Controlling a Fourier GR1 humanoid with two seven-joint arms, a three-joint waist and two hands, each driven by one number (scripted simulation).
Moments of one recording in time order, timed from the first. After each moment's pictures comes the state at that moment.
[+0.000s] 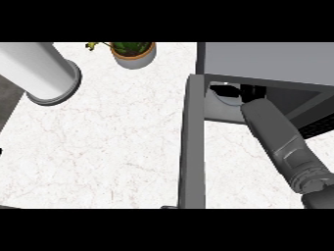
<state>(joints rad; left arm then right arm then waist) 0.28 0.11 0.43 -1.81 0.27 -0.53 -0.23 -1.05 -0.15 -0.05 -0.06 0.14 -0.82 -0.67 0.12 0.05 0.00</state>
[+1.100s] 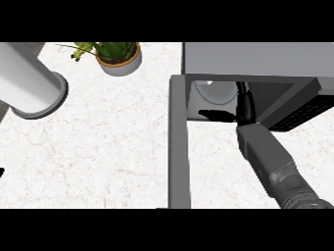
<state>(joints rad) 0.42 0.05 0.40 -1.92 0.23 -0.57 -0.25 -0.85 -0.08 -0.16 -0.17 0.03 -0.48 -0.89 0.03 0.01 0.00</state>
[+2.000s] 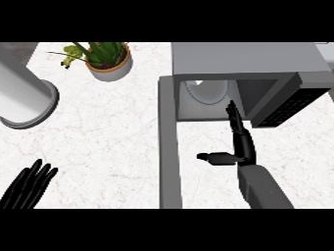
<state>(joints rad) 0.43 0.01 0.19 -1.95 0.15 -0.70 -0.23 -0.45 -0.01 -0.05 -0.50 -0.04 -0.12 -0.97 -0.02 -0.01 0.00</state>
